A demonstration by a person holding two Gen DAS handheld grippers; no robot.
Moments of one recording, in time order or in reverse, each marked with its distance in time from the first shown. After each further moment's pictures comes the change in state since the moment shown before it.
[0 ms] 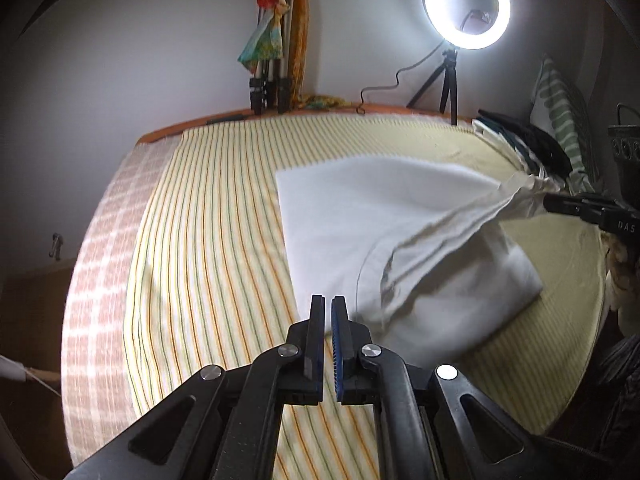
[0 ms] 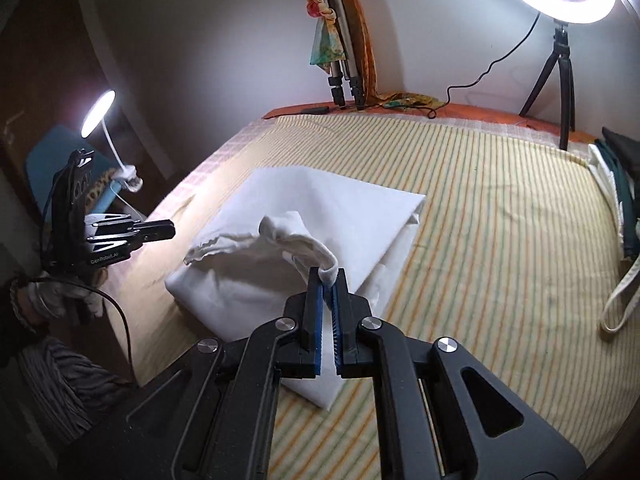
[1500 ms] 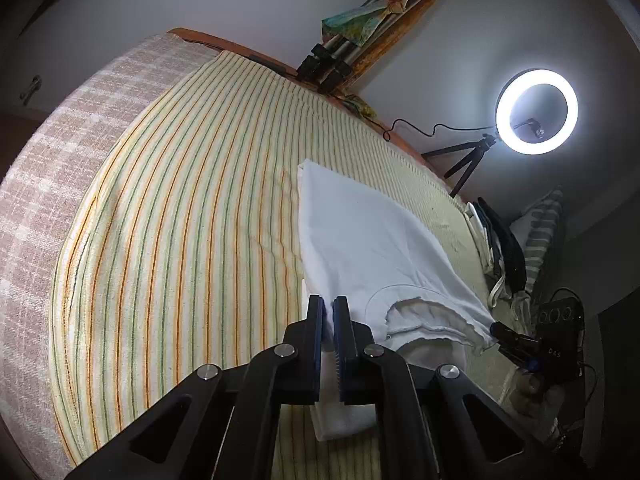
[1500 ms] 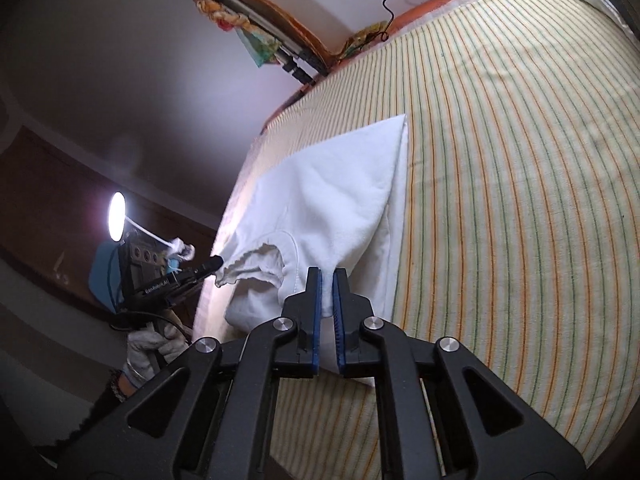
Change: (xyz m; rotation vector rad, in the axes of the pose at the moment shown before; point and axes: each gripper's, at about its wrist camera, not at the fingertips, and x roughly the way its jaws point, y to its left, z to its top) left arm 0.019 0.064 0.019 -0.521 0.037 -0.302; right arm 0.023 -0.073 -0.030 0.595 0.025 0.345
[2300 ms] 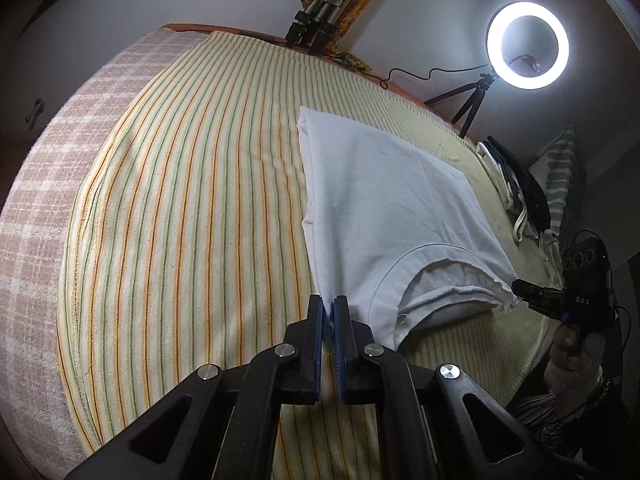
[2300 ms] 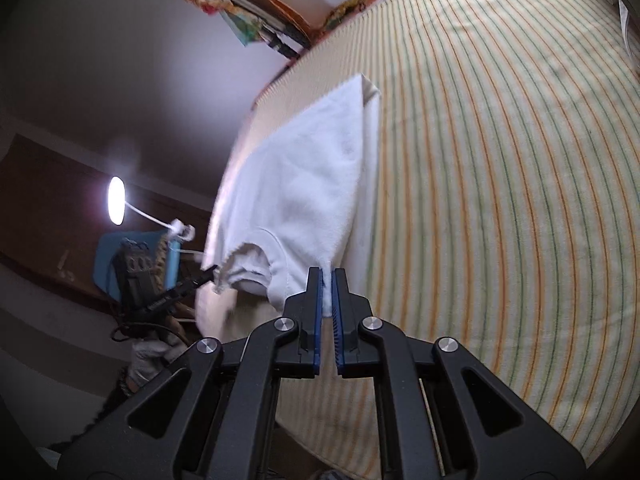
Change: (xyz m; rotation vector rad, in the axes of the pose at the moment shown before) left arm 0.000 -0.016 -0.062 0.150 0.092 0.134; right arm -0.005 -0.004 -0.036 0.029 0.117 -0.073
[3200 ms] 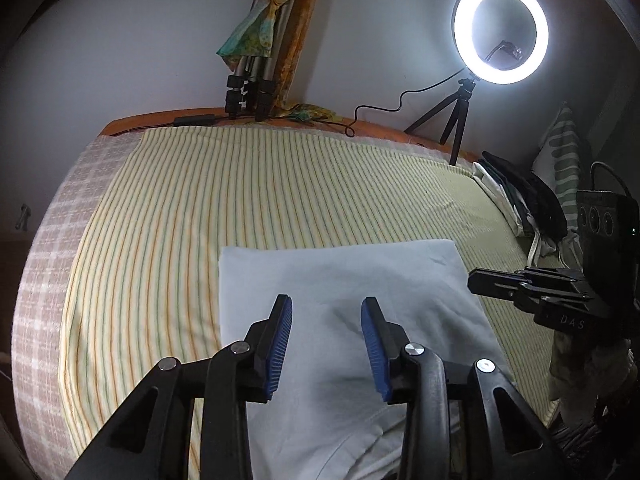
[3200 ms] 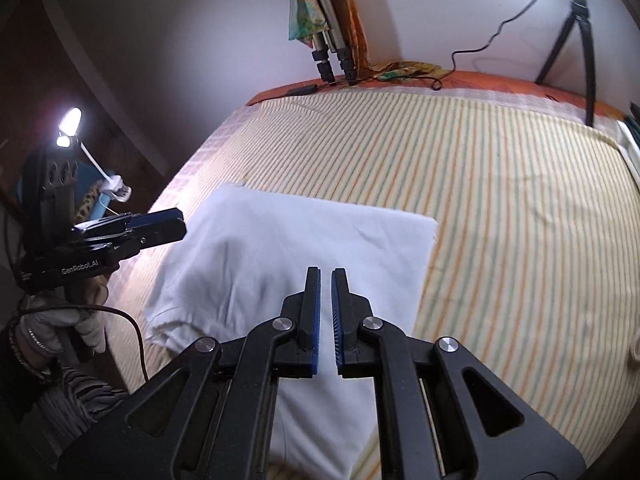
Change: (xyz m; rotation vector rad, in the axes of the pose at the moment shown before) left arm 0.039 -0.071 0.102 0.188 -0.111 0.083; right arm 0.058 0.091 0.088 -0.467 -0.056 -0.265
